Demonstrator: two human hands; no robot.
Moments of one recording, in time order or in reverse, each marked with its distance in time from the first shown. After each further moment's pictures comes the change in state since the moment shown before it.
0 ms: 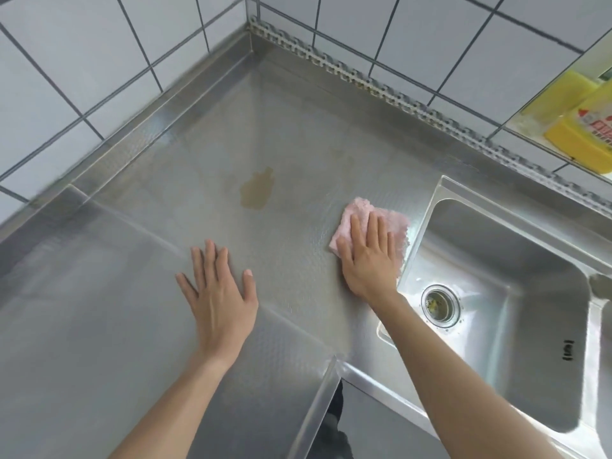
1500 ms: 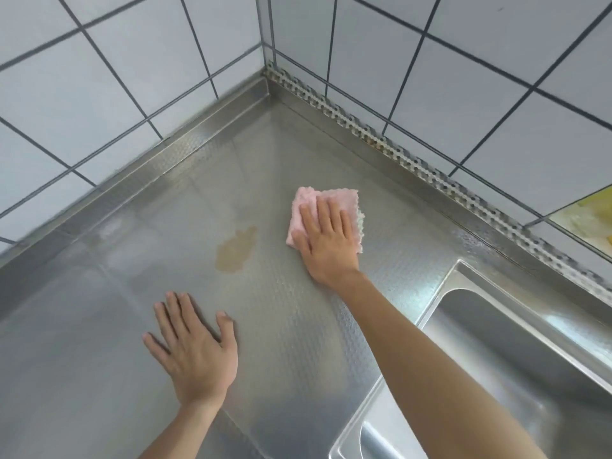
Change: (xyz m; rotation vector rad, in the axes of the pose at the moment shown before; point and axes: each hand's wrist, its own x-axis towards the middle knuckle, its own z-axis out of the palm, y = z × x) left_hand 0.028 0.066 0.045 0.194 0.224 -0.378; right_hand 0.187 -0.039 -0.039 -0.072 -0.062 -0.482
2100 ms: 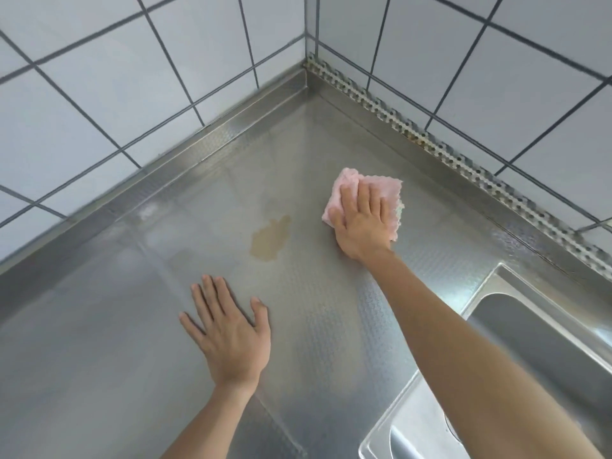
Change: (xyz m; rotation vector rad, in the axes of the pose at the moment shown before) left_hand 0.000 0.002 -0.001 0.022 -0.011 0.007; right_hand 0.027 -0.006 -0.007 0.053 -0.027 0.131
